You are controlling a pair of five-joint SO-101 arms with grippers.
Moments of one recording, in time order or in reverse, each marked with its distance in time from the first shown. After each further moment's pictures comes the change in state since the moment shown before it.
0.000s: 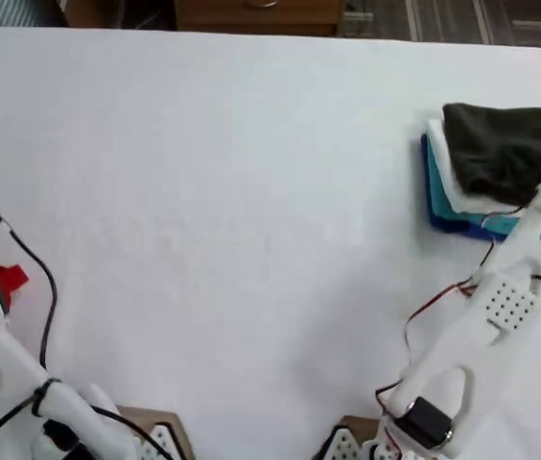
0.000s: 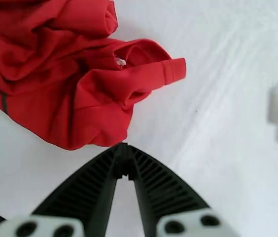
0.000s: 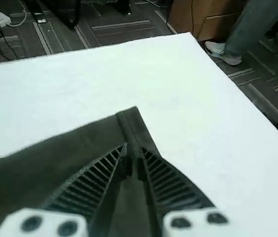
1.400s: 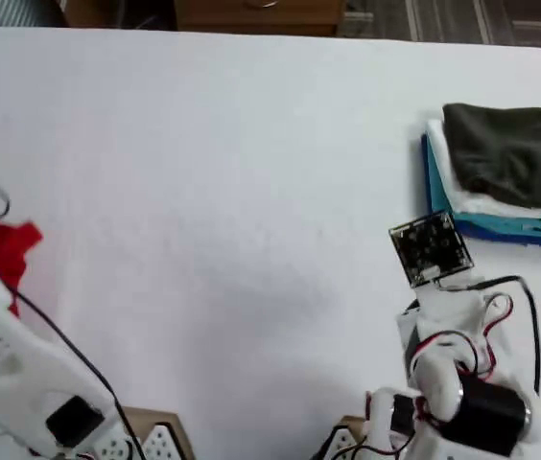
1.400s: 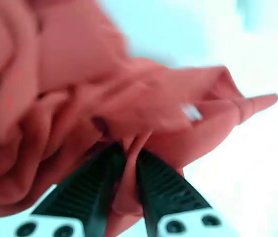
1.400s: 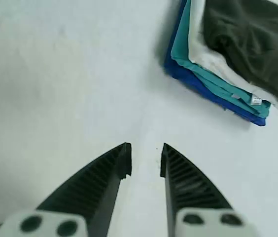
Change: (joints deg) left arm 7.0 71.3 -67.1 23.3 -0.1; right arm -21.3 -146.3 134.4 36.6 25.1
